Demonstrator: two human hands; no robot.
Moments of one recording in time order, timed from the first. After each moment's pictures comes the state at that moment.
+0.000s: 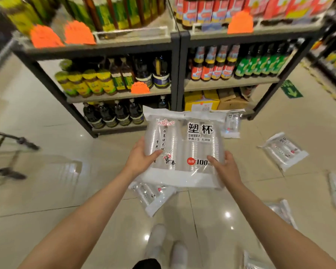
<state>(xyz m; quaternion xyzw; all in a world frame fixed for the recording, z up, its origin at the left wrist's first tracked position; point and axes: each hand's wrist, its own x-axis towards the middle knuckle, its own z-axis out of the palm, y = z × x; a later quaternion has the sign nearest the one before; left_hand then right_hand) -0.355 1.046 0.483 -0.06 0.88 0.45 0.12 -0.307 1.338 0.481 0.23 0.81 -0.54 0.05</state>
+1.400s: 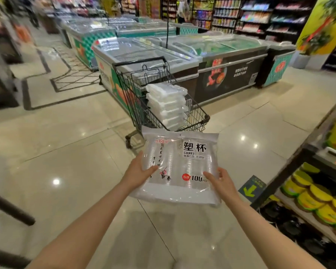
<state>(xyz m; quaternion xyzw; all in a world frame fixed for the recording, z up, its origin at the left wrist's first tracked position) -0.200 0.276 0.585 -0.44 0.77 0.42 -0.20 -0.425 0.455 0.581 -0.25 0.80 -0.47 0.27</state>
